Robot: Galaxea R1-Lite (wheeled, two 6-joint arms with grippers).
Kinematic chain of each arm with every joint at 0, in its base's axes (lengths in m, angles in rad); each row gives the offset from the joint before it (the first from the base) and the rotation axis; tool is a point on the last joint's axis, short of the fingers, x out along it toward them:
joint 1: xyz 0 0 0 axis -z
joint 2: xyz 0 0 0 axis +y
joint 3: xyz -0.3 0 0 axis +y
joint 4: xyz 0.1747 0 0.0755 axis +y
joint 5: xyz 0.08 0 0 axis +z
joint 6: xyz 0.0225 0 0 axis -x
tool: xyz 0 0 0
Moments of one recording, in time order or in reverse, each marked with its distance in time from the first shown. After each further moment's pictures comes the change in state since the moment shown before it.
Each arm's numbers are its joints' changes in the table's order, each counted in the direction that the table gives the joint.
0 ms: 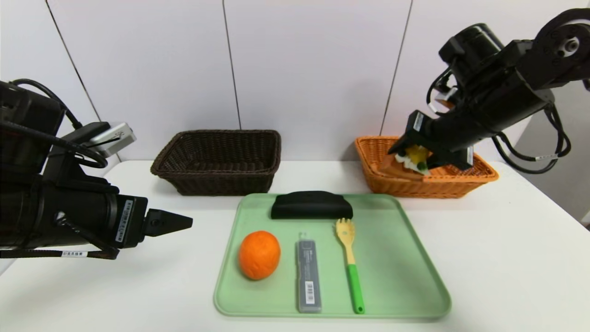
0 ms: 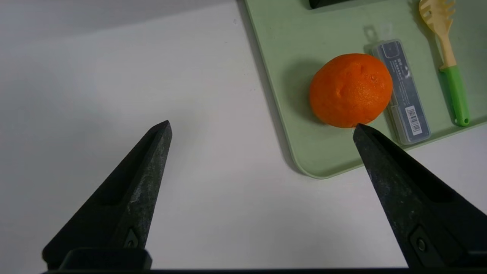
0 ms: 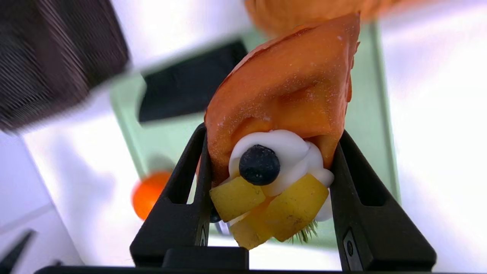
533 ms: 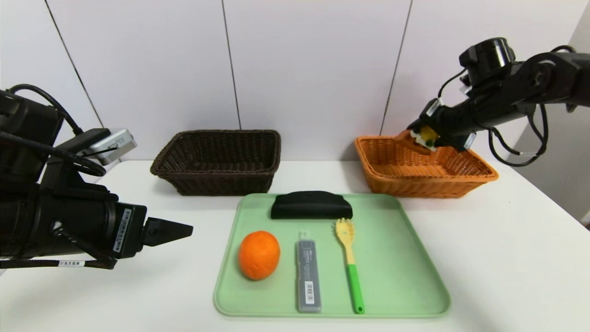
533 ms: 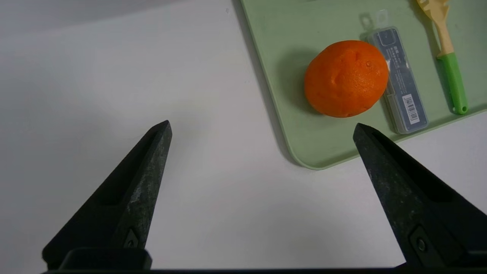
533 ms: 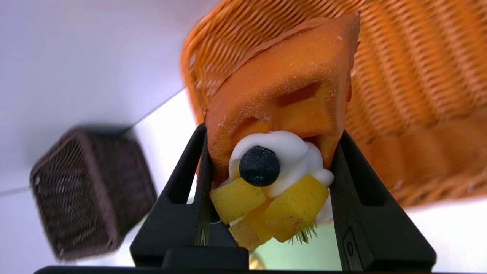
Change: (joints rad) left arm 0.016 -0.018 0.025 0.000 -0.001 0.000; right arm 0.200 0.149 -0.001 -0.342 -0.006 -0.030
